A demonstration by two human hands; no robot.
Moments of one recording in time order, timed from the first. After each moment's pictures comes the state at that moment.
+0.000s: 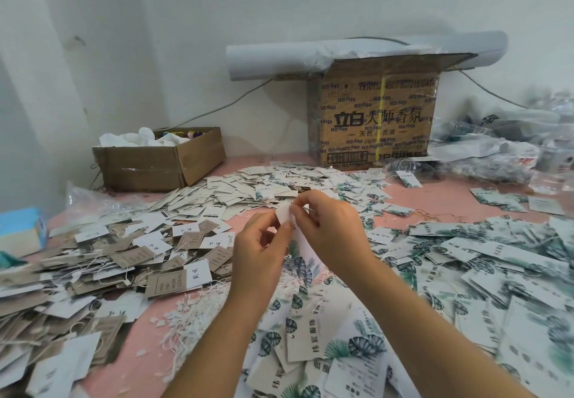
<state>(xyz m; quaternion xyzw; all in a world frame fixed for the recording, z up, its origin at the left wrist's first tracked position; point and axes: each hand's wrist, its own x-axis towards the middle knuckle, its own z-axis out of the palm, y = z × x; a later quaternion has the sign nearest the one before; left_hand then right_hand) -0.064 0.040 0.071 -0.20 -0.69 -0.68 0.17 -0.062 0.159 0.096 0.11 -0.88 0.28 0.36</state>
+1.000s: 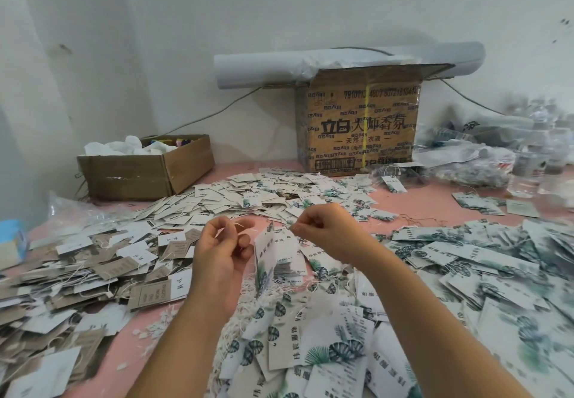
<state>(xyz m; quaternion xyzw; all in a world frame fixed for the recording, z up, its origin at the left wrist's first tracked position) -0.075 0.026 0.083 -0.08 -0.45 -0.89 0.04 -0.062 0.196 0.109 0.11 -0.90 0.40 0.12</state>
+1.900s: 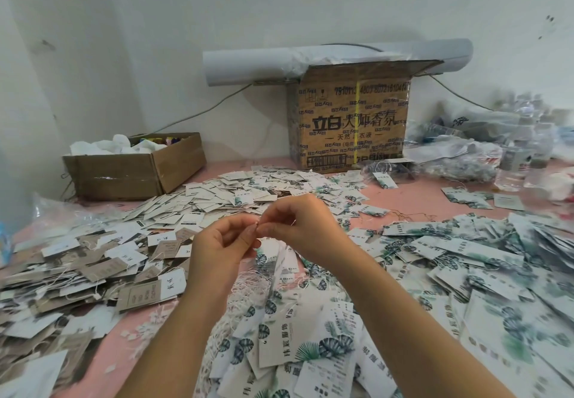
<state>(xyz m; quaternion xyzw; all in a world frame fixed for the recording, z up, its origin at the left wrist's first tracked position) -0.067 0.032 0.085 -0.15 -0.65 -0.74 0.10 -0.053 0.170 0.117 0.18 -0.86 0.43 0.20</state>
